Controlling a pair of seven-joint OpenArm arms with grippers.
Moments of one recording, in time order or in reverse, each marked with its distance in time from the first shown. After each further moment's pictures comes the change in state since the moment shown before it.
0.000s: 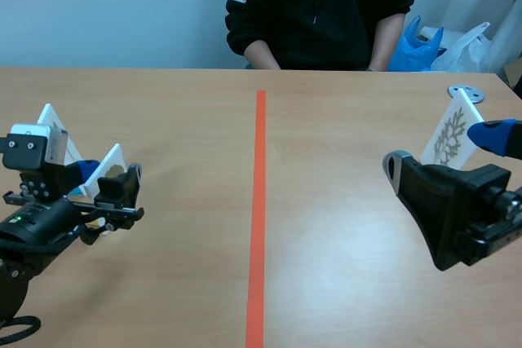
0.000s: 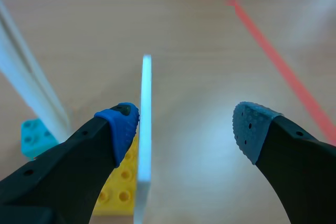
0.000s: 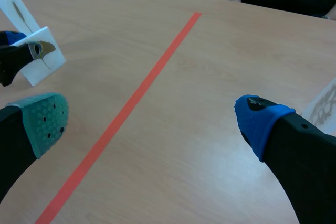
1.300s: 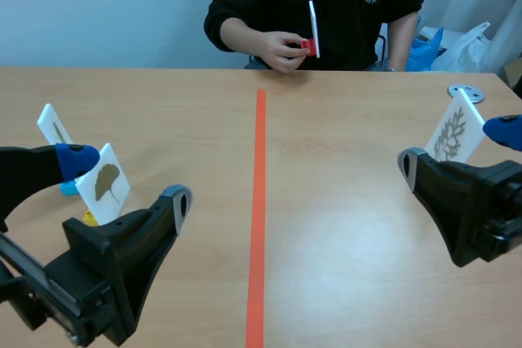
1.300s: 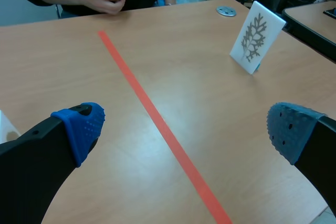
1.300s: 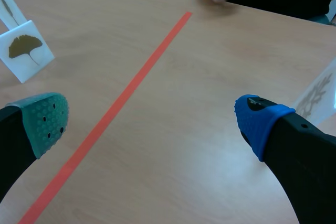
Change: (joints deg) left arm 40.2 -3.7 -7.8 53.1 -0.1 -8.5 14.8; right arm -0.3 0.0 3.5 0.0 0.1 2.3 -0.9
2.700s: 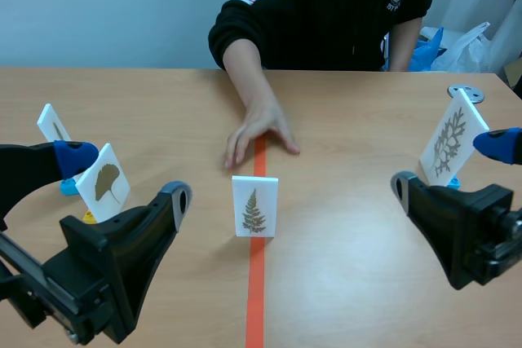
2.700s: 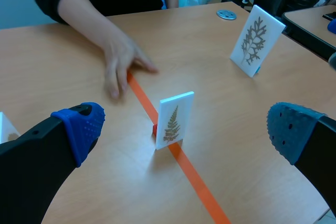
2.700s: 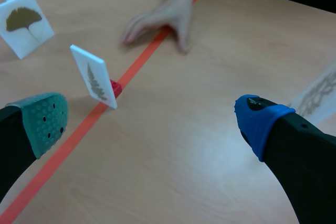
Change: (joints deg) left arm -0.2 0.0 0.0 -0.1 0.0 0.0 -1.1; right arm 1.2 0.7 -2.8 -1.5 -4.3 0.7 -1.6
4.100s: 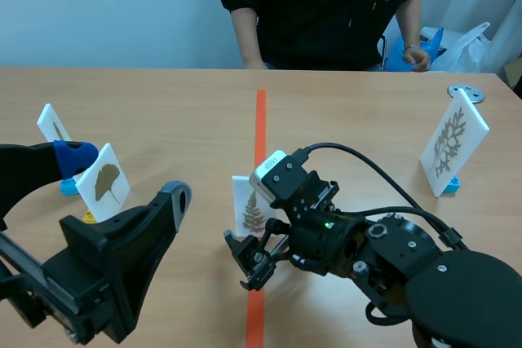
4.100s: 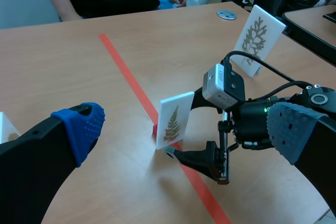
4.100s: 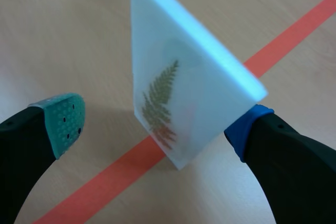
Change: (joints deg) left arm 0.0 0.0 0.0 0.0 0.0 0.0 0.0; right arm 45.4 -15.5 -44.0 -57.0 -30.5 -8.0 17.4
